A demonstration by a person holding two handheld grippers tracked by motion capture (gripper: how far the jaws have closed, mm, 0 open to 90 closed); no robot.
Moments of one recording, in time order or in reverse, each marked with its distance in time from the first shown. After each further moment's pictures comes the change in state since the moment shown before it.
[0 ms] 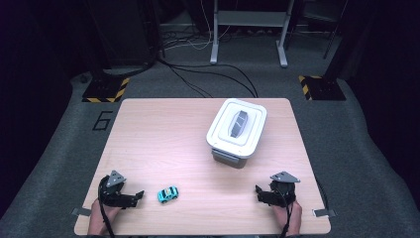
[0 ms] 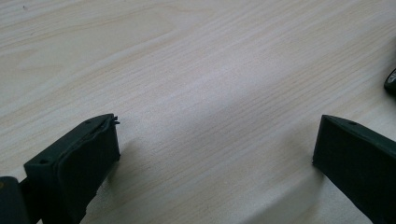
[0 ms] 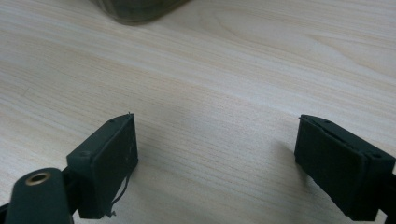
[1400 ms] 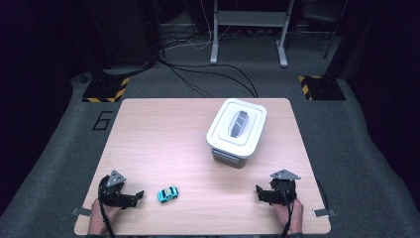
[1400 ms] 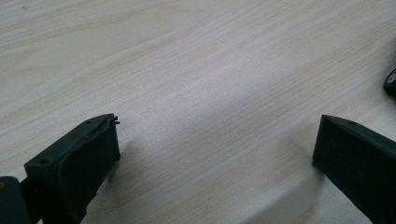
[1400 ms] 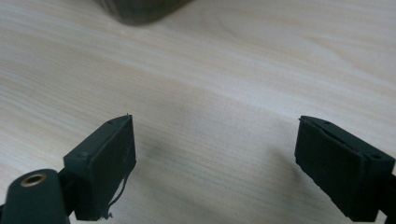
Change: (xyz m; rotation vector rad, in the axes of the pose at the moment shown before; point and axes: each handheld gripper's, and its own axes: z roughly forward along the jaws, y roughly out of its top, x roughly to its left) left arm 0.000 0.000 0.000 0.006 -0.002 0.008; right arm -0.001 0.010 -0.006 0.028 0.010 -0.004
